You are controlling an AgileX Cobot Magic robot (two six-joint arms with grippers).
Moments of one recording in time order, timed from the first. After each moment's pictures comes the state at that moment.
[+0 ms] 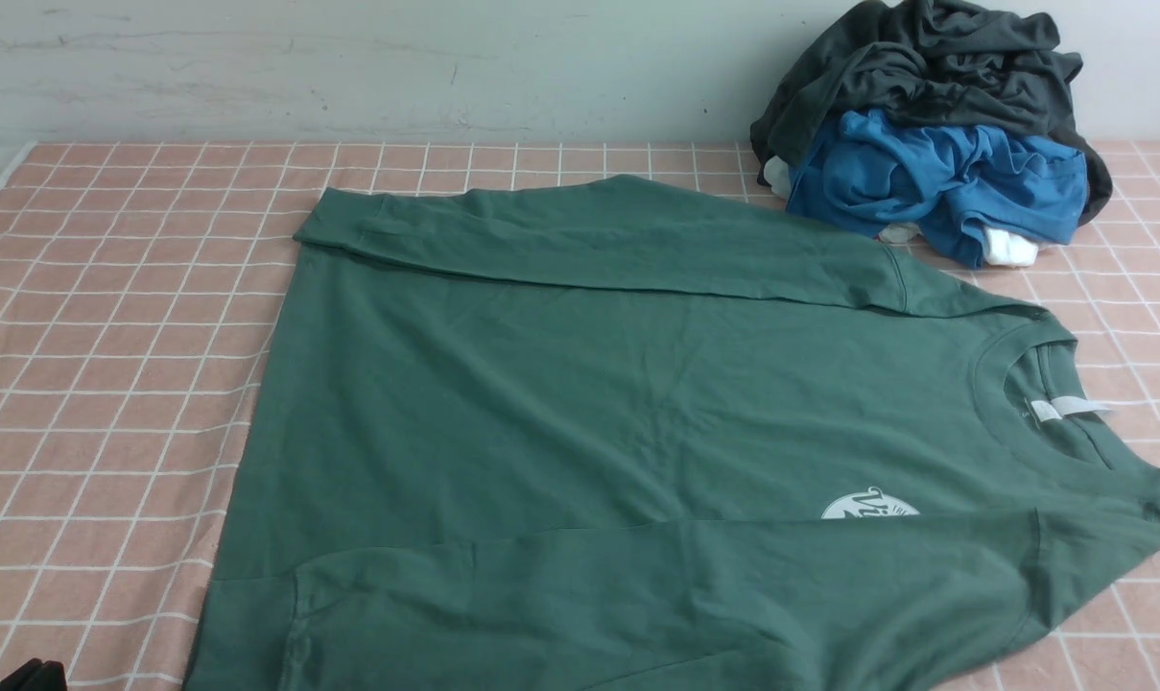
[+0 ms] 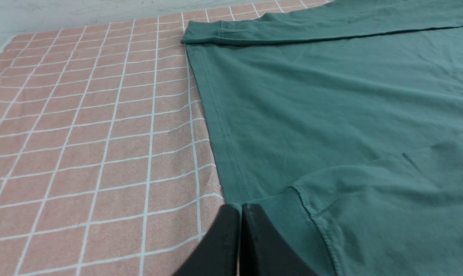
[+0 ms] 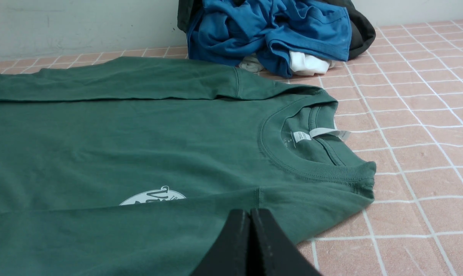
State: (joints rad) right arm 0.02 -0.01 0.02 0.05 0.37 0.12; left arm -0.14 -0.01 0.02 0.02 0.33 0.05
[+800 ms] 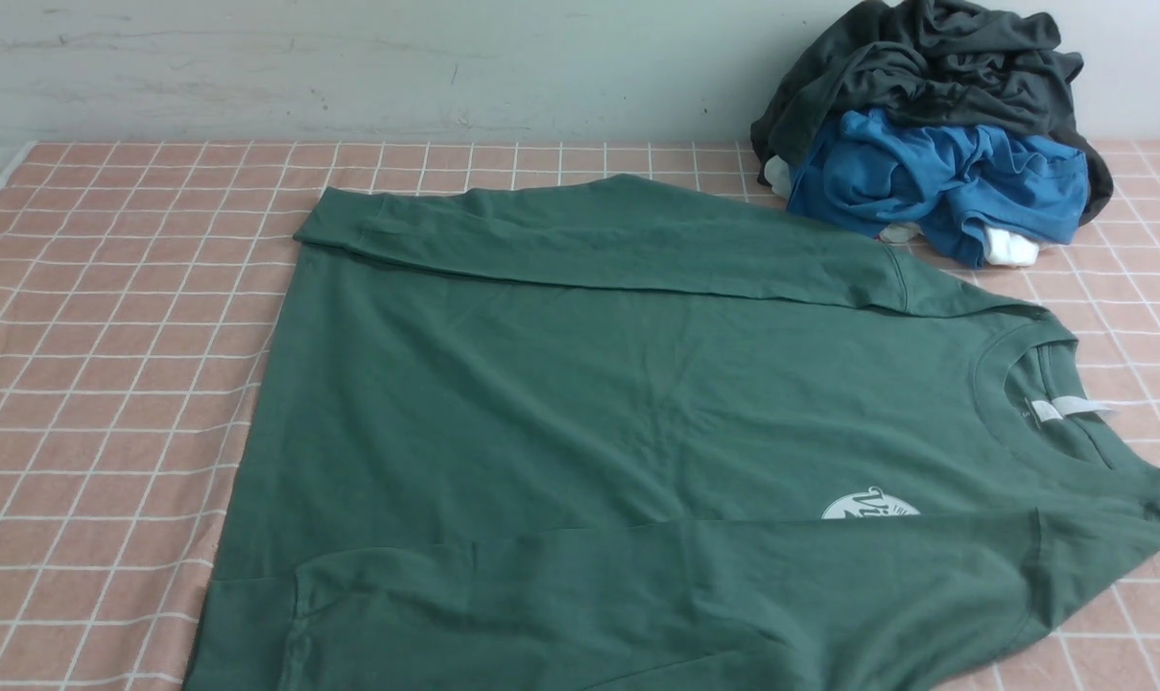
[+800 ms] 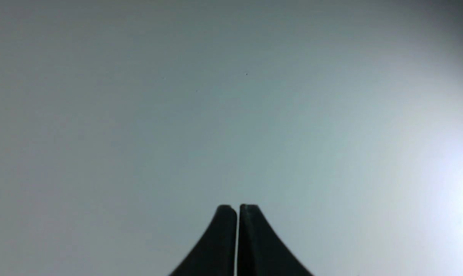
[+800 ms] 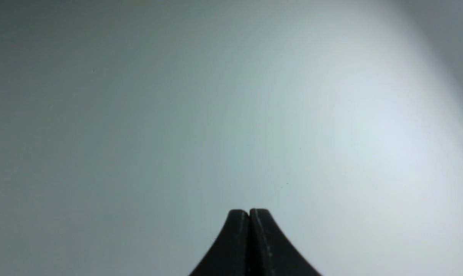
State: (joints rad) right arm 0.02 0.00 -0.10 0.11 -0.46 0.16; left arm -0.14 0.10 -0.21 -0.08 -0.60 -0.04
